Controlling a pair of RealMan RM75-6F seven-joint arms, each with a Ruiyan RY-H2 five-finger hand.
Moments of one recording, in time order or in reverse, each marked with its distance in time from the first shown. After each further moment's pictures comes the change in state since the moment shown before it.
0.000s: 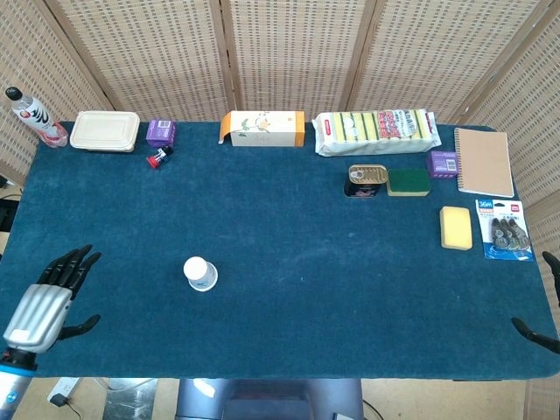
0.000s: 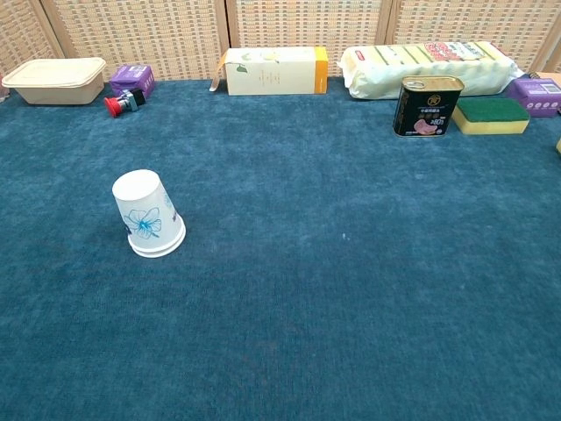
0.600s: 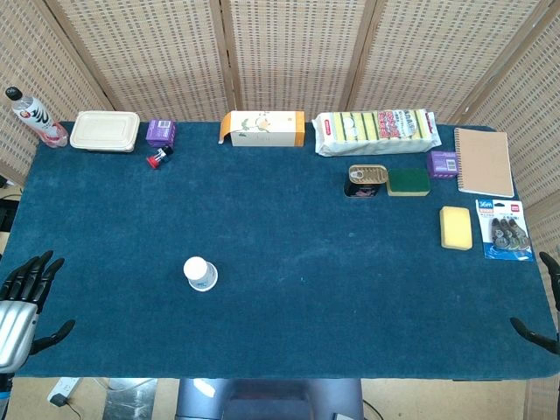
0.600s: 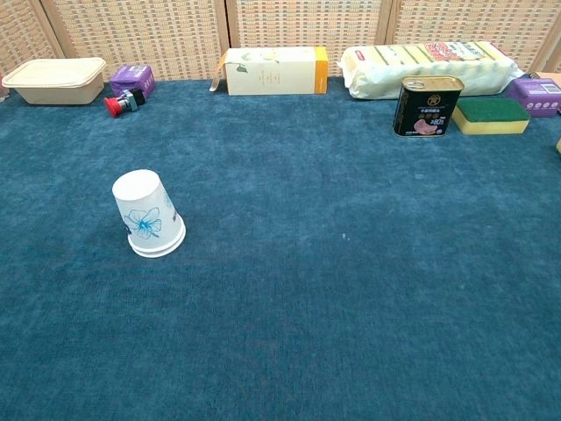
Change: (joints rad) left arm 0.137 -0.037 0.034 0.065 0.071 0.240 0.022; right arm 0.001 -0.016 -0.003 0.012 -0.012 0.009 -0.034
